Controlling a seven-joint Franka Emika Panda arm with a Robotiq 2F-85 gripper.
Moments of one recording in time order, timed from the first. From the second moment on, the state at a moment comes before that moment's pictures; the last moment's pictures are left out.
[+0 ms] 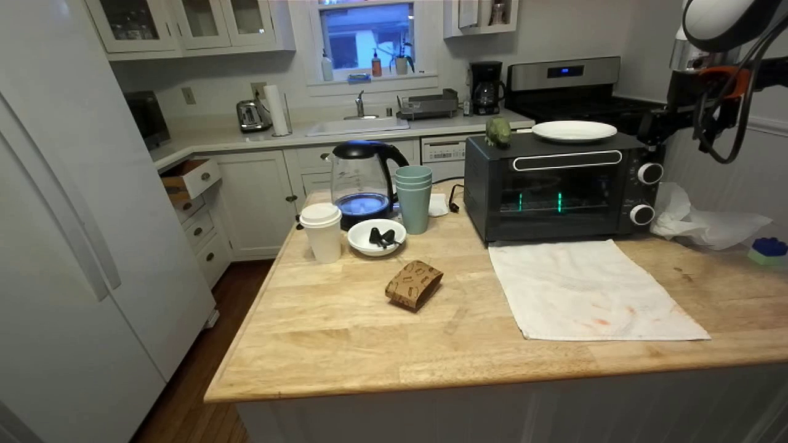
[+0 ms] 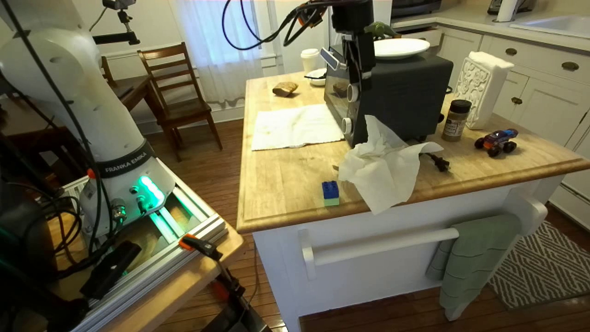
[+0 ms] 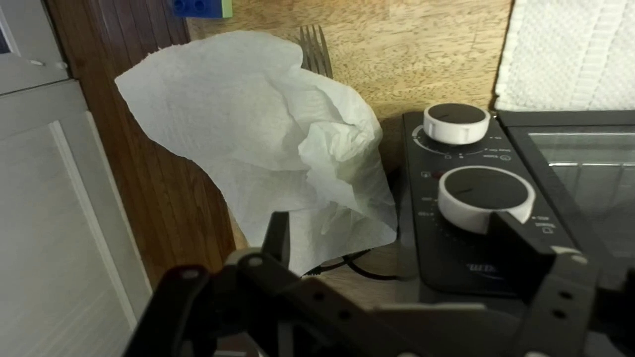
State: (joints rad) arm -0.29 0.08 -0.35 -2.19 -0.24 2.36 0.26
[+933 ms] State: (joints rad) arm -0.33 -0.19 -0.36 -2.17 -0.15 1.96 0.01
